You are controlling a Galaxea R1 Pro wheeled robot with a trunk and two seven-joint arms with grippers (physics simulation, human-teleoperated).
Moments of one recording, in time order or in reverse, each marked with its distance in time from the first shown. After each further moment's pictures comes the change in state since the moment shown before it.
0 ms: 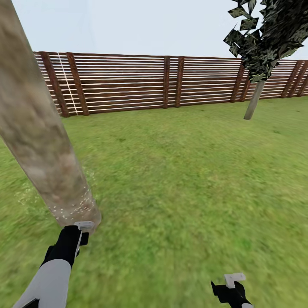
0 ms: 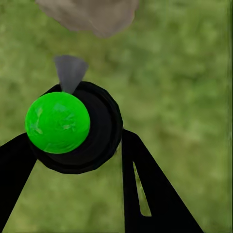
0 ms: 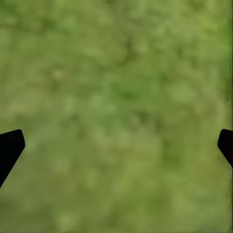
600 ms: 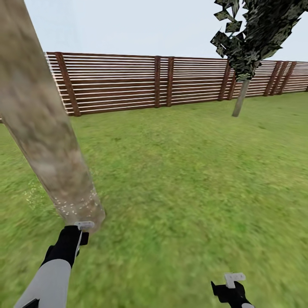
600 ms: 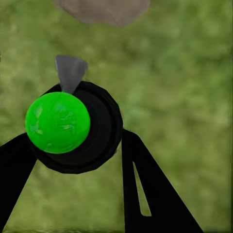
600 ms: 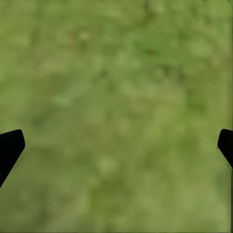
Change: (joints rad) left arm 0.000 0.000 0.000 0.000 -0.001 -0.001 0.001; right arm 0.000 0.000 0.000 0.000 0.000 0.000 0.000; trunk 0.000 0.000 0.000
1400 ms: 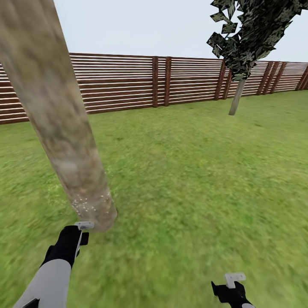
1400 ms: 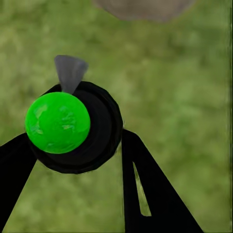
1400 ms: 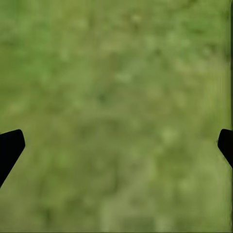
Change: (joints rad) left arm 0.000 0.000 -0.001 0.002 -0.002 -0.001 -0.001; right arm 0.000 -0.002 0.000 0.000 0.002 0.000 0.000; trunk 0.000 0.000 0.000
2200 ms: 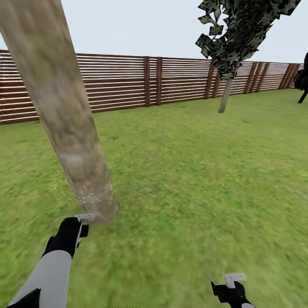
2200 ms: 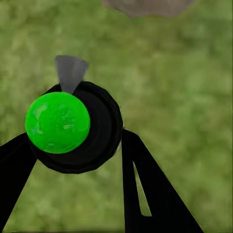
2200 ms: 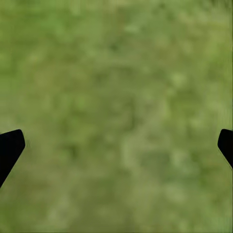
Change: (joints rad) left arm -0.055 0.007 -0.004 -0.002 -0.007 0.030 0.001; right arm -0.001 0.002 0.000 0.000 -0.001 0.000 0.000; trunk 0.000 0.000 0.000
